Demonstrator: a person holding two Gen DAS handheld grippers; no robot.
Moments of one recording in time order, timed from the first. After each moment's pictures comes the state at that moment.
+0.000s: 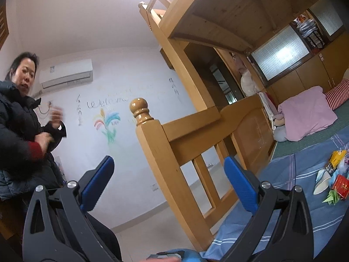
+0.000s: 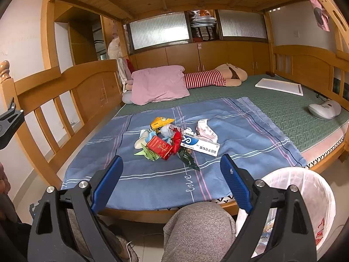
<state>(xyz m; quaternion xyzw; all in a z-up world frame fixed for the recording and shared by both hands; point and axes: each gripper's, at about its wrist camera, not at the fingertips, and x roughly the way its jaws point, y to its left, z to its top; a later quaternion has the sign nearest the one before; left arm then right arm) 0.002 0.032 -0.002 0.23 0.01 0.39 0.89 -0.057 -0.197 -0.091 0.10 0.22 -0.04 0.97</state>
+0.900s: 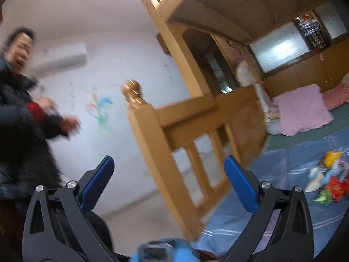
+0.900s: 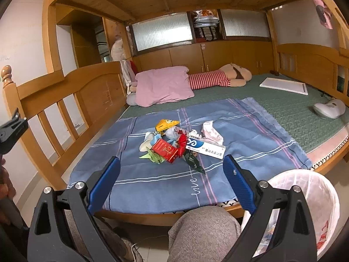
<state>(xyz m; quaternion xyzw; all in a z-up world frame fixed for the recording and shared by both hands) 0.015 0.053 -0.002 0.18 0.07 0.36 0.91 -0.043 -0.198 -0.088 0.11 0.22 -0.02 0.97</state>
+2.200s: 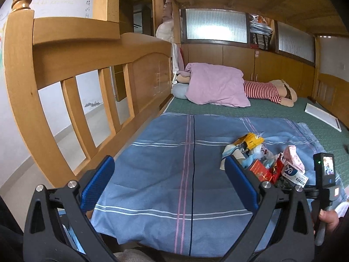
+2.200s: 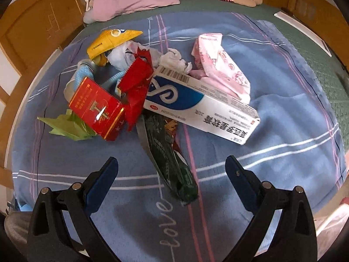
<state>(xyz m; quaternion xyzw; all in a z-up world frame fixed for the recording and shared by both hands) 0.133 0.102 -0.077 0.01 0.23 0.05 0.97 0.231 -0.251 -0.257 0.09 0.50 -0.05 0.86</state>
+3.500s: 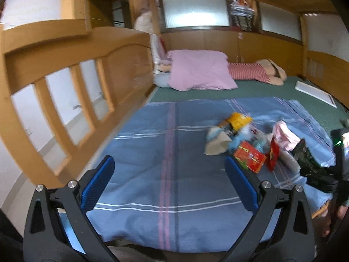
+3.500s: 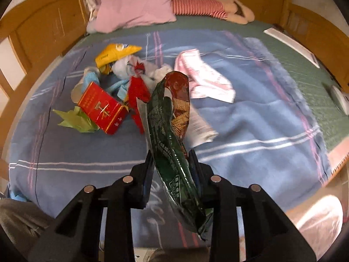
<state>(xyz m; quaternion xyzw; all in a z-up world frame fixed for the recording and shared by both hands) 0.150 0.042 -0.118 0.07 0.27 0.00 0.96 0.171 -0.250 -0.224 0.06 0.45 -0.08 0.89</state>
